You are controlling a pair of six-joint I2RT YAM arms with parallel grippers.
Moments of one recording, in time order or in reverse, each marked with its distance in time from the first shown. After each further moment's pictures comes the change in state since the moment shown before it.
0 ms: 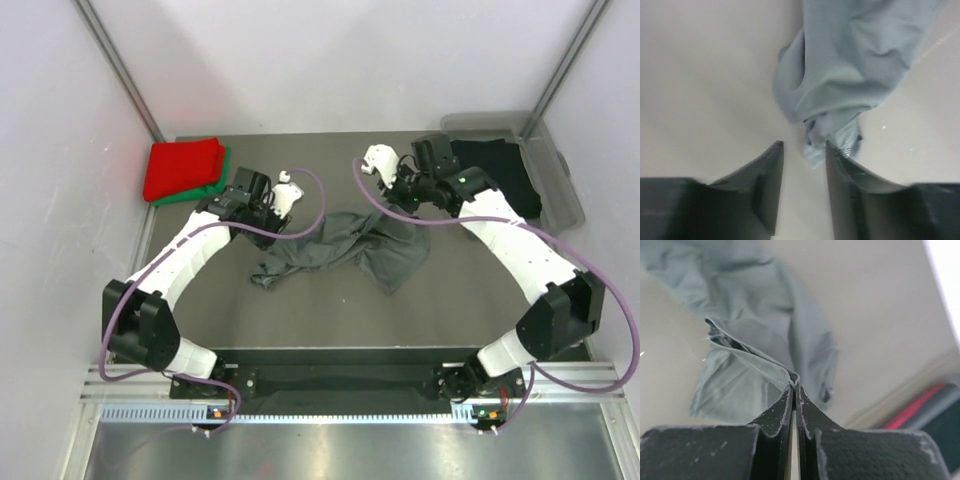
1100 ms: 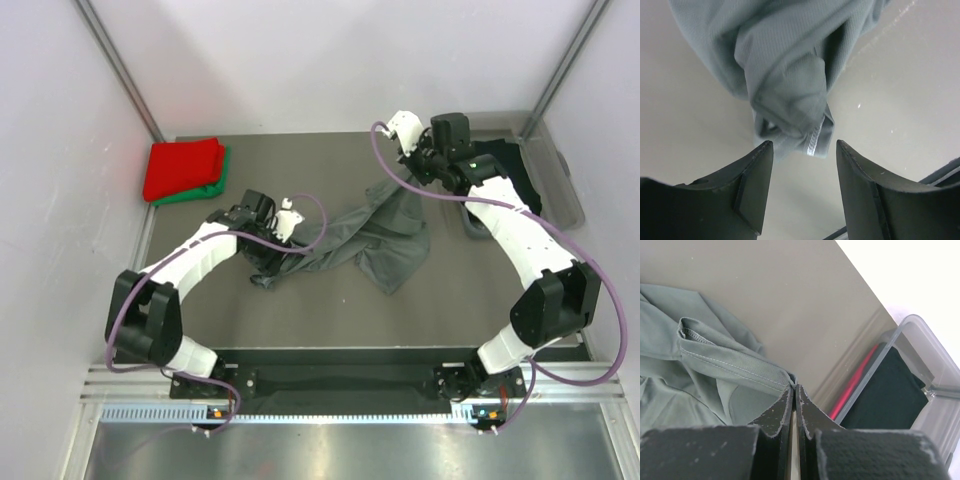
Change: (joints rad) left arm -0.008 0.002 -0.194 0.029 0.058 -0.055; right arm -0.119 0.051 0.070 0.159 0.193 0.085
